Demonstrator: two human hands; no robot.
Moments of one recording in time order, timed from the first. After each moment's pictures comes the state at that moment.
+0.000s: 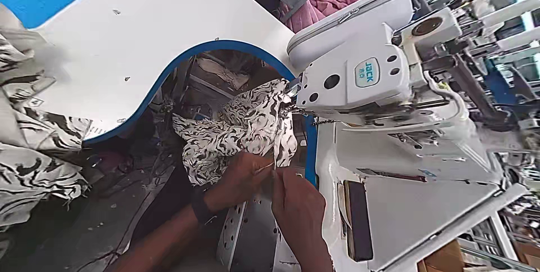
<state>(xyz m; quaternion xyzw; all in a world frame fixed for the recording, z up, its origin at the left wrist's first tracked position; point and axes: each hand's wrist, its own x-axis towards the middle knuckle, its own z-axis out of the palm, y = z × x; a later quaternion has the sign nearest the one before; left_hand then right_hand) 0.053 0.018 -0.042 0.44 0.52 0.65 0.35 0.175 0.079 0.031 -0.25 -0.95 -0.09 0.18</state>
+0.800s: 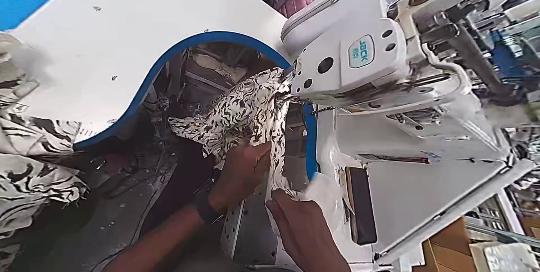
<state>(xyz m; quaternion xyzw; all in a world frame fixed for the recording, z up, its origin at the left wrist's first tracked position) 0.059 0.020 -0.028 0.45 0.65 0.59 0.19 0.215 0.064 0.054 -0.18 -0.98 0.08 0.06</state>
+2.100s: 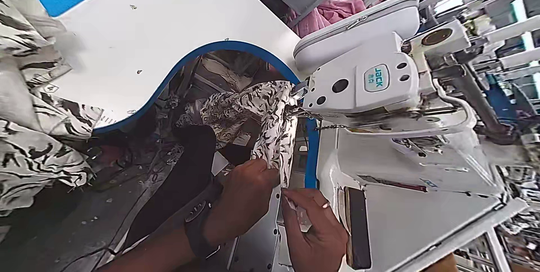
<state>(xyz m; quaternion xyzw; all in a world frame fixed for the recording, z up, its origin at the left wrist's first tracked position) 0.077 0.001 -0.020 0.48 0.67 0.56 0.07 0.202 0.061 0.042 -0.25 -0.90 0.18 0.30</state>
